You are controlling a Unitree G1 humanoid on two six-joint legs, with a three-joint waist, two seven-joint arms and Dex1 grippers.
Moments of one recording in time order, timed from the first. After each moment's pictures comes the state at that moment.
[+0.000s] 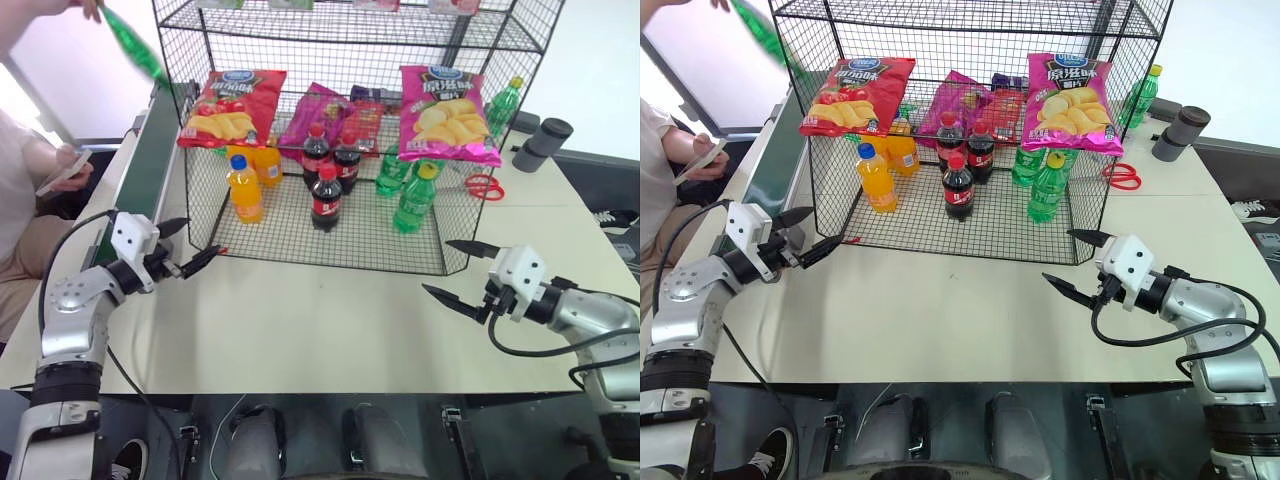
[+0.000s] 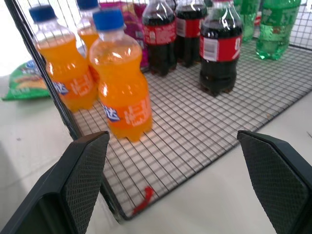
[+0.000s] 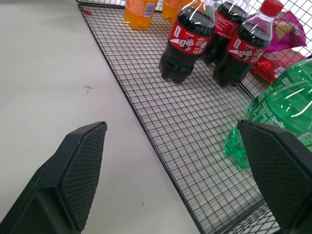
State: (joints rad) left arm -0.32 0.64 0.22 0.35 -0.35 -0.03 -0.94; right arm -0.05 -0.75 -0.18 -0.11 0.29 -0.02 0.95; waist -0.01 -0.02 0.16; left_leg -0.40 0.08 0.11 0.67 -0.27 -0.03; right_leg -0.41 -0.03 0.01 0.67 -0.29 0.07
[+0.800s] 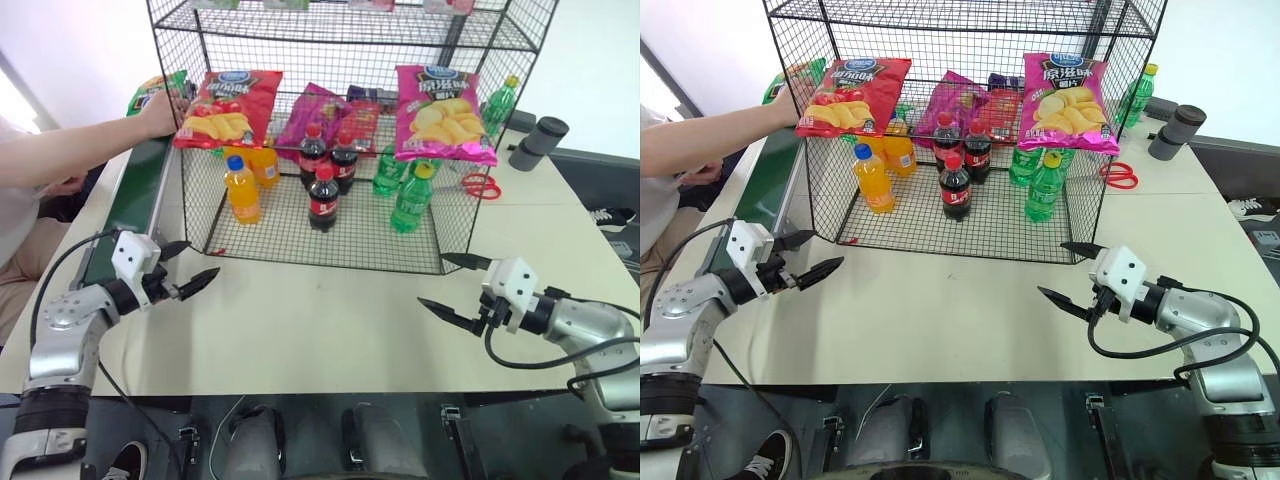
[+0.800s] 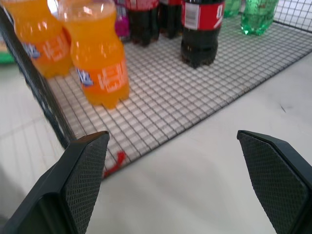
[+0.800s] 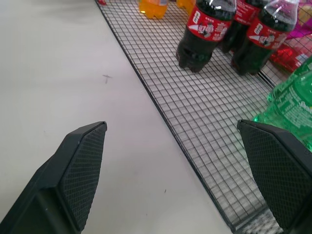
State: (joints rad) left arm -0.16 0.68 0.22 0.18 -0.38 0.15 -0.95; right arm -0.01 -0.75 -0.16 -0.16 0.30 0.01 0.97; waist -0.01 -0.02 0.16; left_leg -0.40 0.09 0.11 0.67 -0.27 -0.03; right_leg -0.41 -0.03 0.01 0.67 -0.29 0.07
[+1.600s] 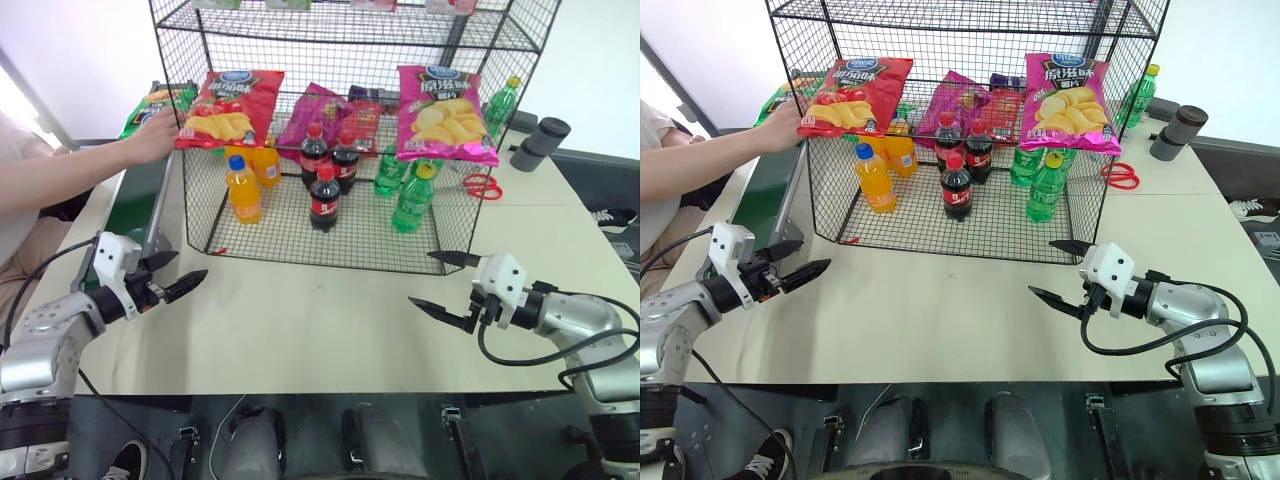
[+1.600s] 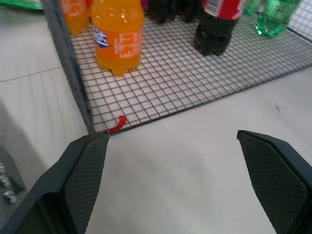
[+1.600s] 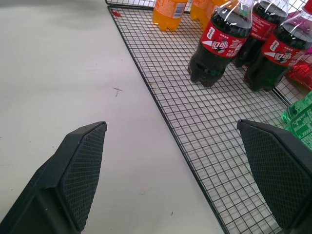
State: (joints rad) left arm -0.12 0.72 0.31 0.07 -0.51 0.46 -0.88; right arm -0.05 -0.74 -0.11 -0.15 0.30 0.01 0.99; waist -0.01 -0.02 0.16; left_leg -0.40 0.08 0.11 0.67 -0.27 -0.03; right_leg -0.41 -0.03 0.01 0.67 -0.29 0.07
